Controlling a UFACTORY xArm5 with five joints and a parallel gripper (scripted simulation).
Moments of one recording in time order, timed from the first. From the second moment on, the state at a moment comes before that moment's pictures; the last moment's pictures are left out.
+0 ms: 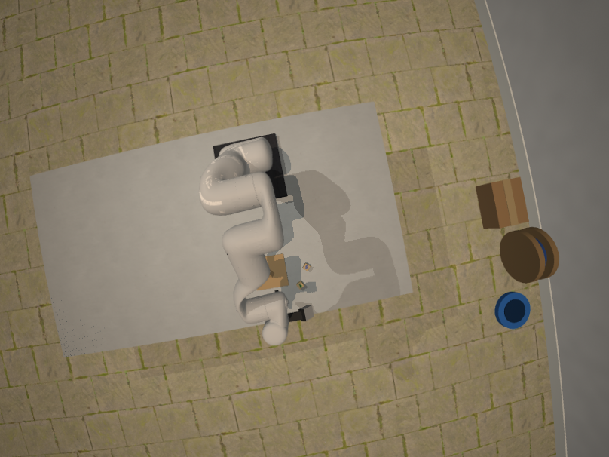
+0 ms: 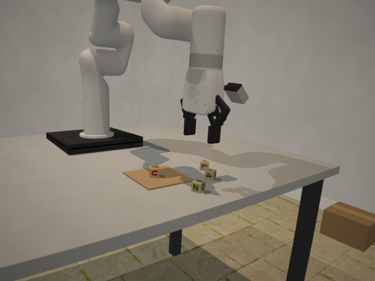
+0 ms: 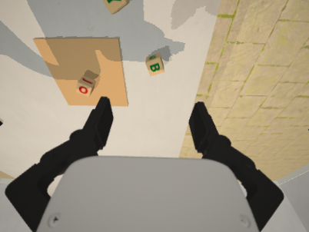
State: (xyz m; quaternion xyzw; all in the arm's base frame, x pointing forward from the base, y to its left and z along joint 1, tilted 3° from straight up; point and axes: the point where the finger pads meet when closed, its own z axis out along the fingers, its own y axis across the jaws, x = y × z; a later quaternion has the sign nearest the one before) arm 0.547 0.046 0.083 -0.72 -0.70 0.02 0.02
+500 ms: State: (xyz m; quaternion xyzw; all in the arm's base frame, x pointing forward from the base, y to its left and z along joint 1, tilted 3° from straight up) arm 0.547 0.046 0.080 -0.60 -0.80 0.02 0.02
